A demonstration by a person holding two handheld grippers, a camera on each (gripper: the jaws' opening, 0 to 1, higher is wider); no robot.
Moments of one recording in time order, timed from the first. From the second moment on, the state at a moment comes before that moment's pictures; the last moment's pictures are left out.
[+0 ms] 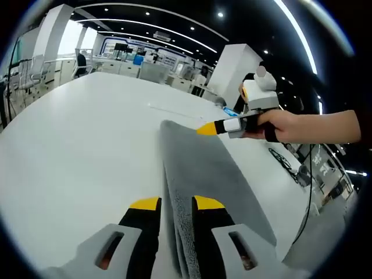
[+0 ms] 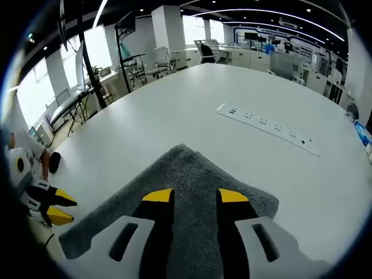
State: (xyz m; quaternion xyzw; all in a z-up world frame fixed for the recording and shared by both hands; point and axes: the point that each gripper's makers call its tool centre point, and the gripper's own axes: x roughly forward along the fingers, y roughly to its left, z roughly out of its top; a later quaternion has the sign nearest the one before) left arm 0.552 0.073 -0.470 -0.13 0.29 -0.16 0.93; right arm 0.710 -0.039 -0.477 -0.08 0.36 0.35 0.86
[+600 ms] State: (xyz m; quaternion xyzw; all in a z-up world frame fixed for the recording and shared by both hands) left arm 0.594 0.052 -0.494 -0.08 0.31 -0.21 0.93; right arm 0.648 -0.098 -0.493 -0.04 0.38 0.30 0.87
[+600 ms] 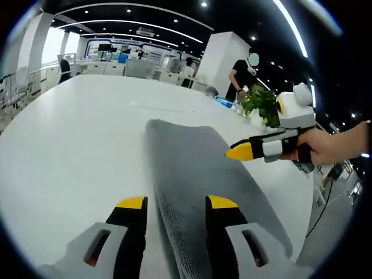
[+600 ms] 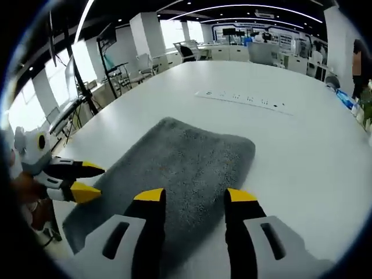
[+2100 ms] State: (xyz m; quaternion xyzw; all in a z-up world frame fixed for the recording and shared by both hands) left arm 0.587 0.038 -0.512 -0.08 0.35 -0.19 0.91; right arm 0.607 -0.115 -0.511 0.03 0.40 0.29 0.87
